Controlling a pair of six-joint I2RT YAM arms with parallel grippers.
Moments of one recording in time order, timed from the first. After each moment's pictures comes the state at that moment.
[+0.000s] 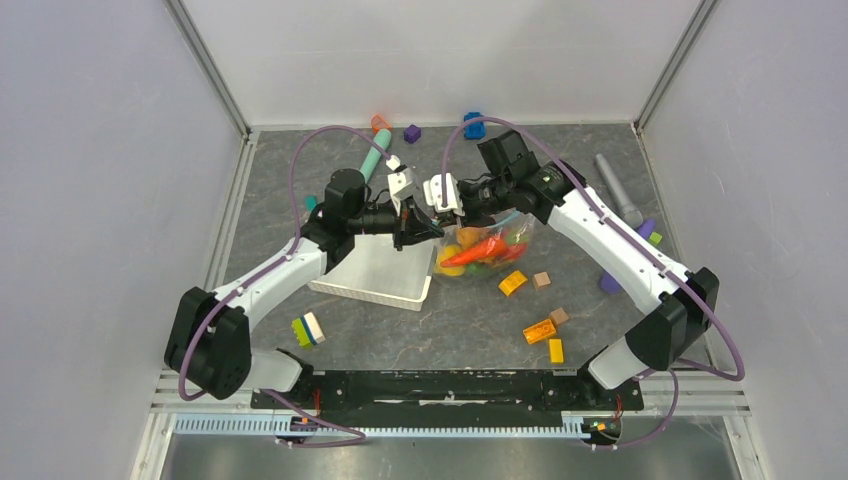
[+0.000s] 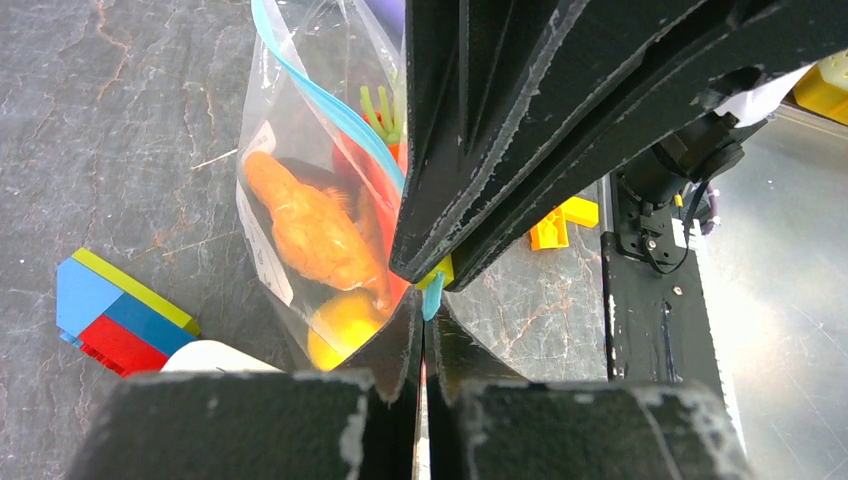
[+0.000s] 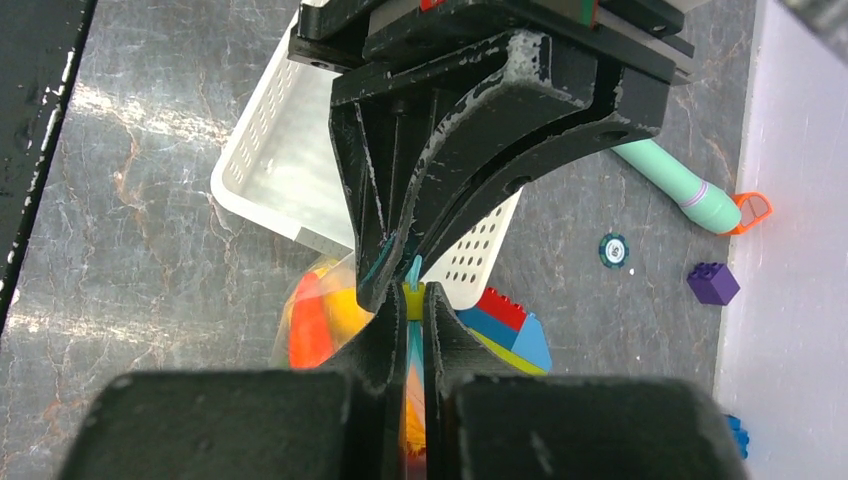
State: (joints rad) left arm -0.49 1.36 0.90 0.21 0.93 0.01; right arm 0.64 1.55 1.57 -0.82 -0.69 -1.02
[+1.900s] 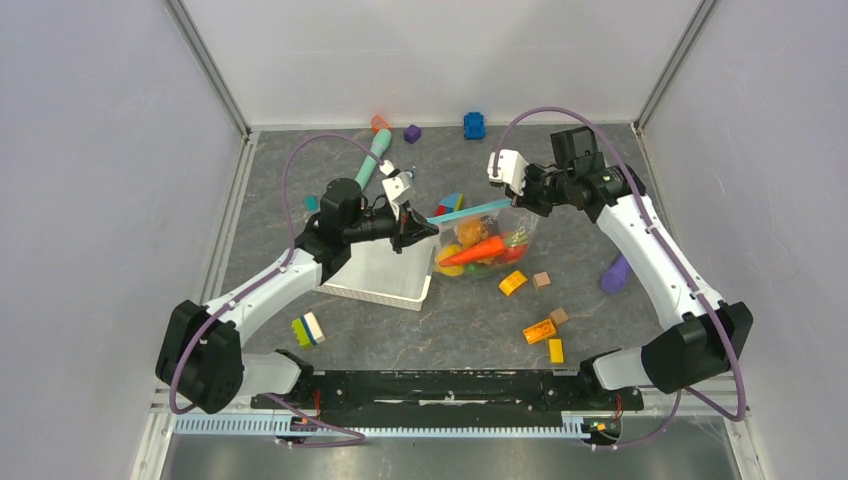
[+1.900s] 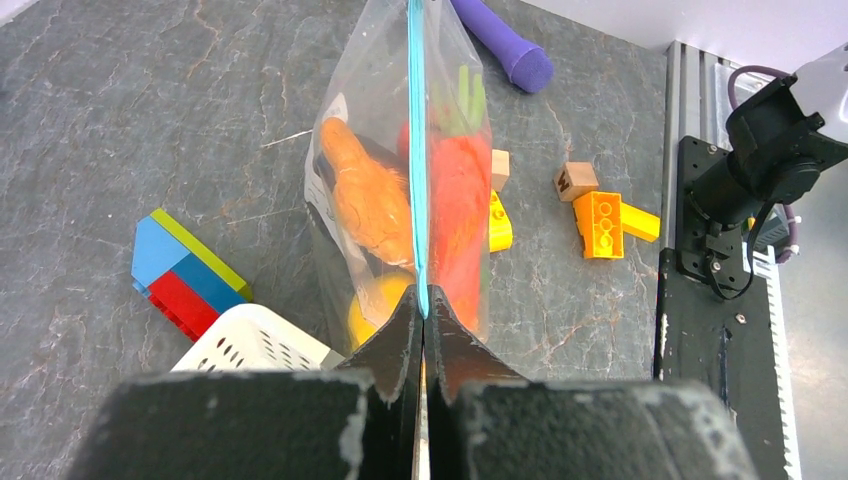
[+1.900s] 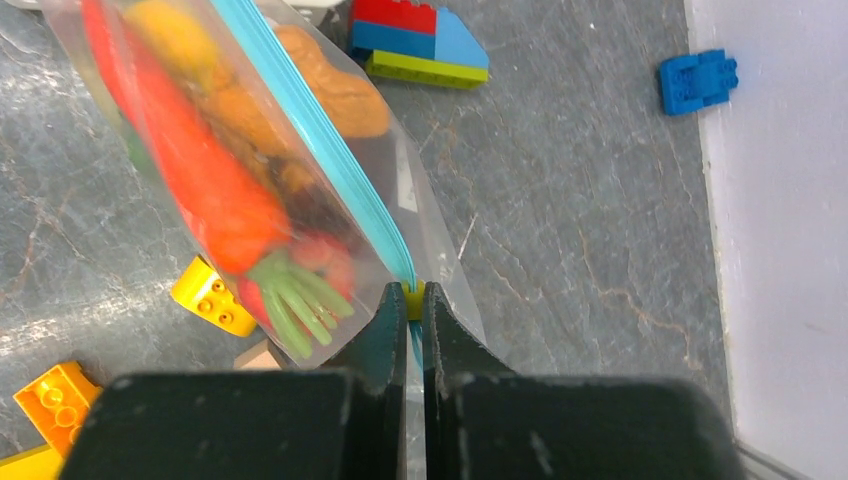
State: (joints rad) left arm -0.51 1.29 0.83 0.22 0.75 0.02; right arm 0.32 1.40 1.41 -0.85 -0.44 -0.95
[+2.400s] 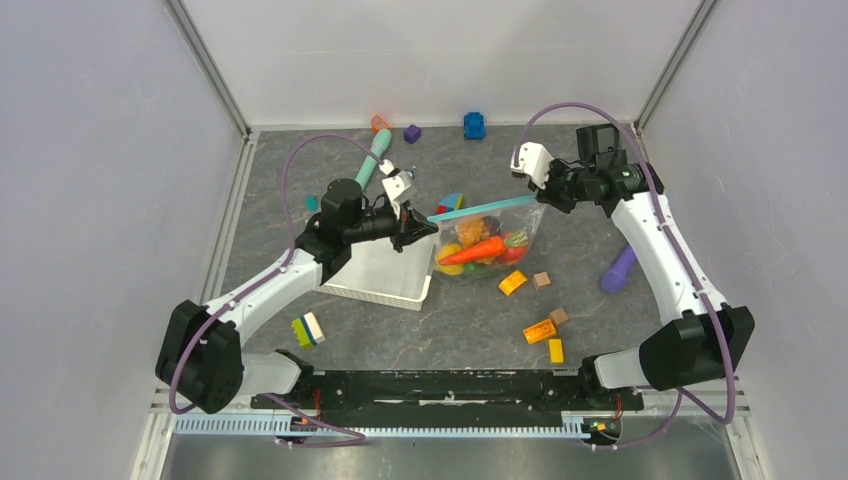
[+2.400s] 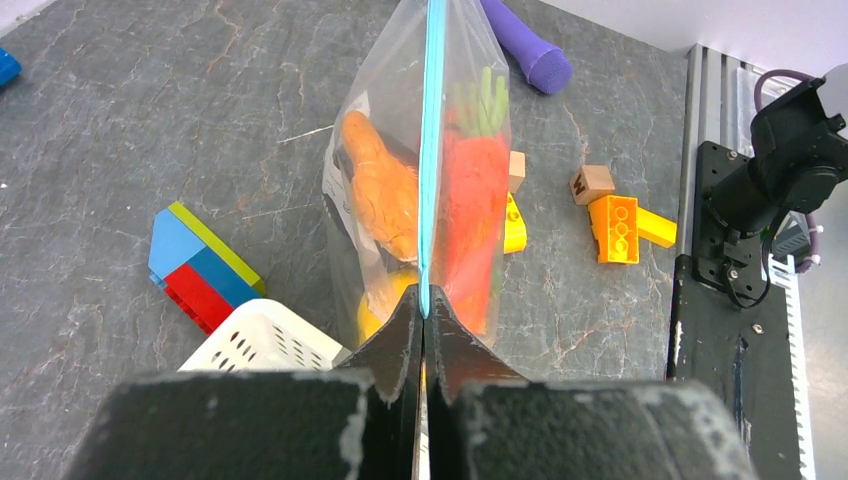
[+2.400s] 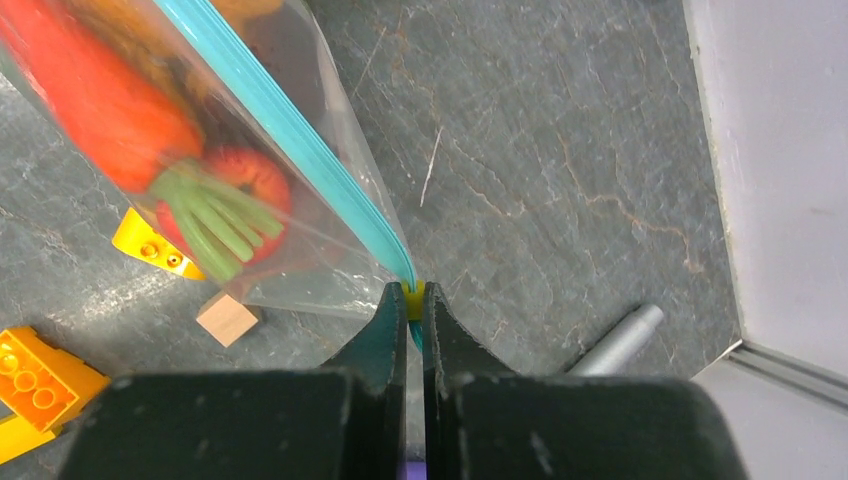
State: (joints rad) left arm -0.51 1.29 0.83 0.21 0.71 0.02; right arm 0.18 1.39 1.40 -0.87 -0.40 -0.98
